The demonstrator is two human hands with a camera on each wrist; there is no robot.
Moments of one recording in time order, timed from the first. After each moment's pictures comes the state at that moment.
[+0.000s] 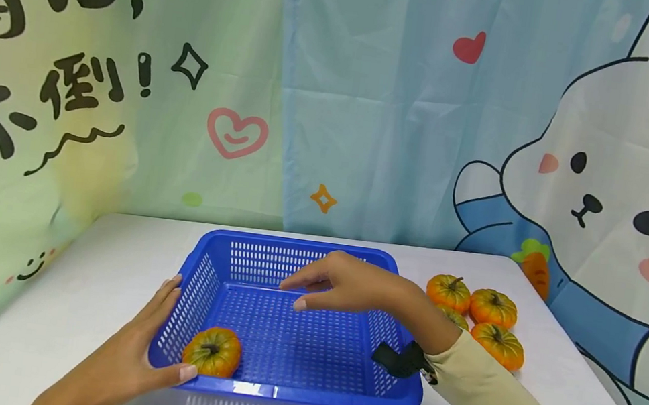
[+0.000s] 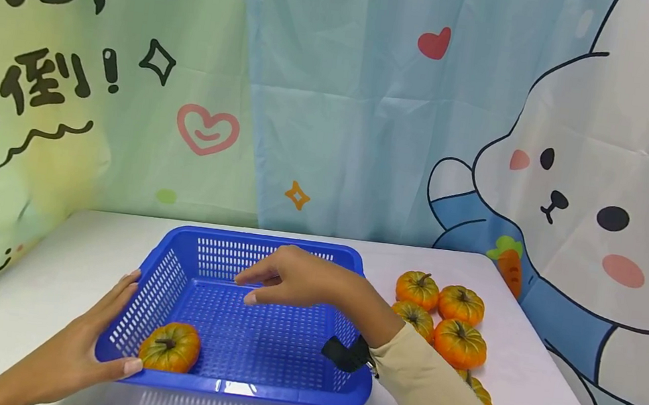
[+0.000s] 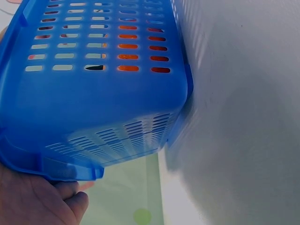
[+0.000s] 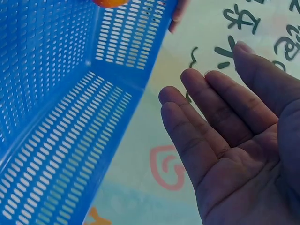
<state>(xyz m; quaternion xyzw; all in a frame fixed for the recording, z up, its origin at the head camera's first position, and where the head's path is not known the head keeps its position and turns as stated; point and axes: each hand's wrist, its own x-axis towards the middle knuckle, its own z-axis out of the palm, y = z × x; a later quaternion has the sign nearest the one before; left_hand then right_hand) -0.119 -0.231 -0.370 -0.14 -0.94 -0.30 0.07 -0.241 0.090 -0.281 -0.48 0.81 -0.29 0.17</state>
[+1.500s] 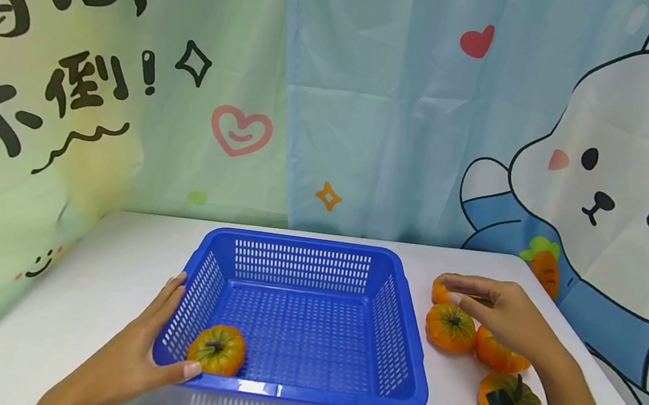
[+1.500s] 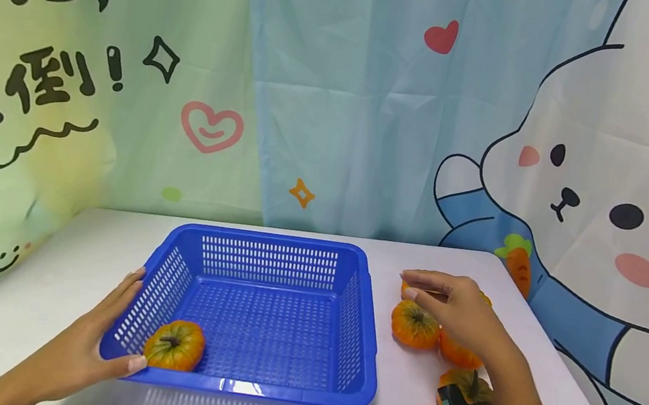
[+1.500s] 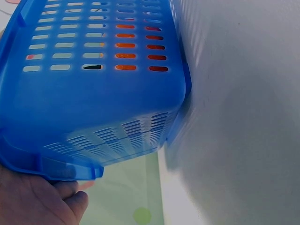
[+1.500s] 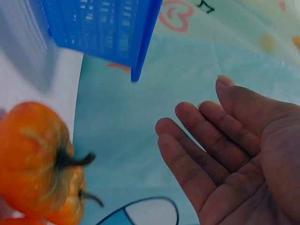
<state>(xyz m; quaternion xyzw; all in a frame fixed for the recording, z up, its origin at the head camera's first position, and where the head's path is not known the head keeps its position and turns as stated) -0.119 -0.231 -0.372 -0.14 -0.94 -0.30 0.07 -0.227 0.270 -0.331 -0.21 0.91 -0.35 -0.05</state>
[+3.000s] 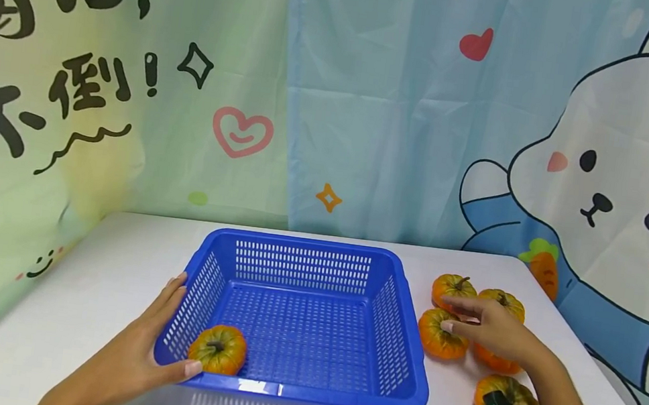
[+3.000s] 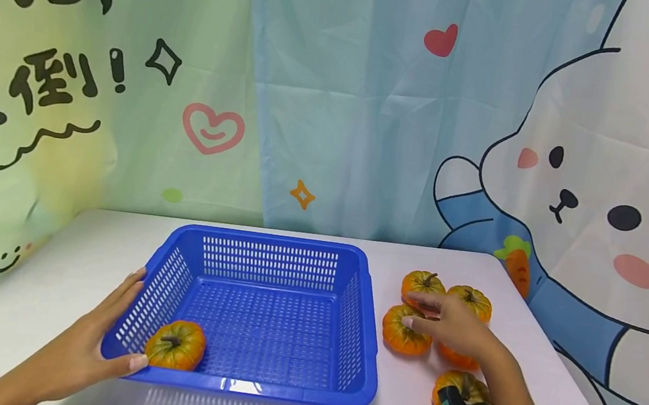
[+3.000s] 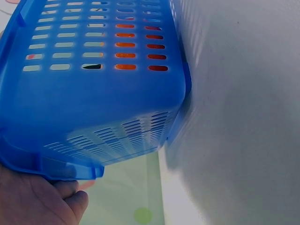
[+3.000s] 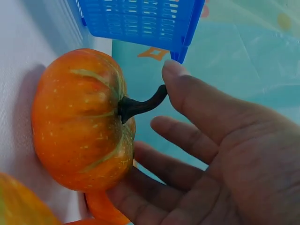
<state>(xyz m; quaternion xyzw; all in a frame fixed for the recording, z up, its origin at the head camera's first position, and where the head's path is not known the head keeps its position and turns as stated) -0.116 -0.229 -0.369 -0.13 -0.94 -0.30 0.06 -0.248 0.289 -0.369 -0.20 0.92 -0.34 0.08</state>
